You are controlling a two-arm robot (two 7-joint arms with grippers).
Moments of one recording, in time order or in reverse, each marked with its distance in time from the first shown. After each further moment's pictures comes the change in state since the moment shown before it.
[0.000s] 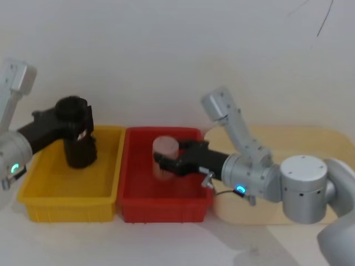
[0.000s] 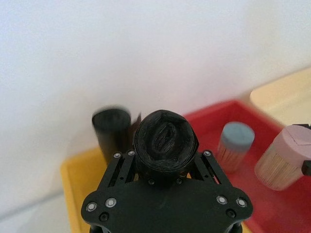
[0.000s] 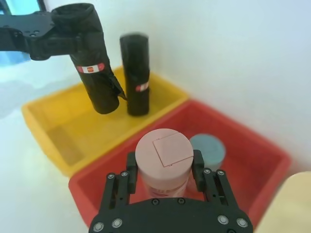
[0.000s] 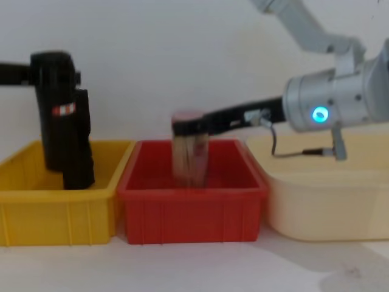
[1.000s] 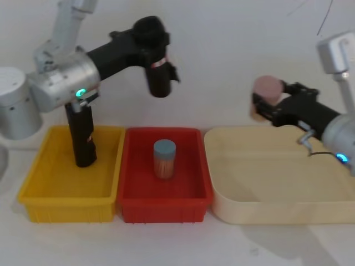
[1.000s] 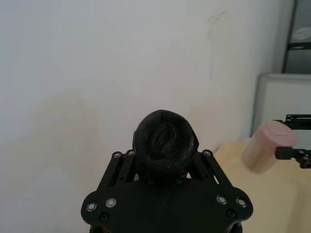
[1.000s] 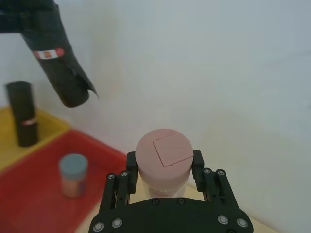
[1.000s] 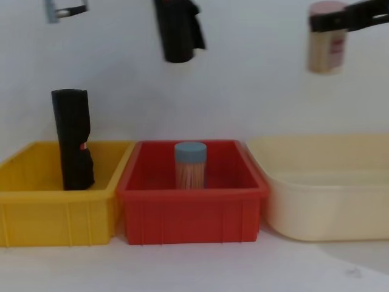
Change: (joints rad) left arm -0.377 -0.174 0.156 0.245 -0.016 -0.158 -0.250; right arm -0.141 0.212 0.257 -0.395 -0.036 0.076 -0.199
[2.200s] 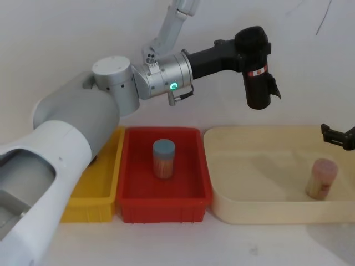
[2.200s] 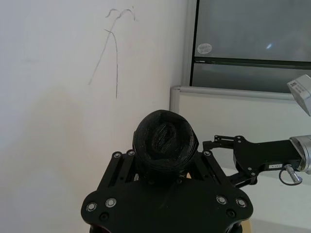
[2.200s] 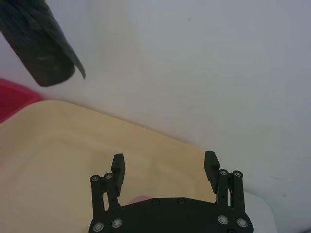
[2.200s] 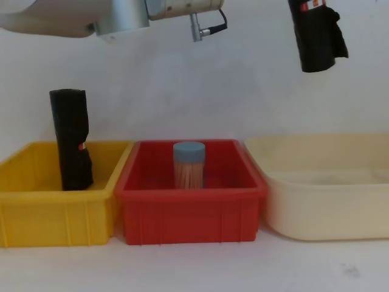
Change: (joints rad) left arm -0.490 -0.446 0.174 1.027 -0.145 -0.332 -0.456; right arm -0.074 0.144 0.158 0.133 -0.009 0.017 0.032
